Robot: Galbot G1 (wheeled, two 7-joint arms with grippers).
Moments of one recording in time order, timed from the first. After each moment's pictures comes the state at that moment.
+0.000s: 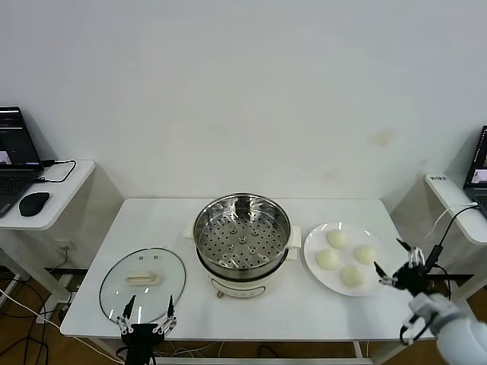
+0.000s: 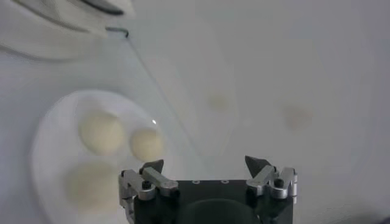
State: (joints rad) left arm 1.79 -1.33 -0.45 -2.12 -0.01 0.03 -0.30; right arm -1.27 0.70 0.62 1.77 -0.28 -0.13 -0.39
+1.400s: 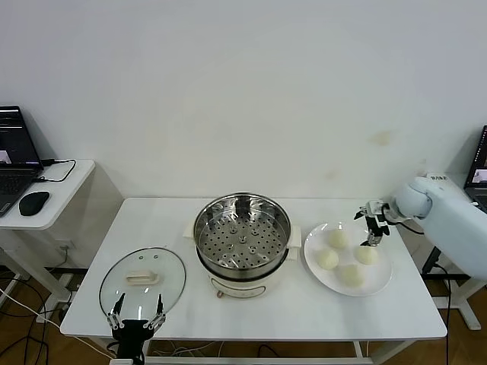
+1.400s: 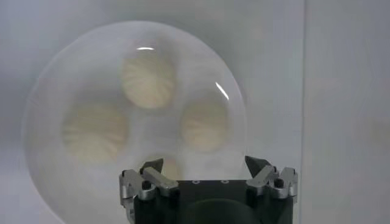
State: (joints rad) left arm 1.75 -1.28 -0.49 -2.06 -0.01 0.06 -0.32; right arm 0.07 0.78 -0.77 0.97 -0.15 -0.01 -1.01
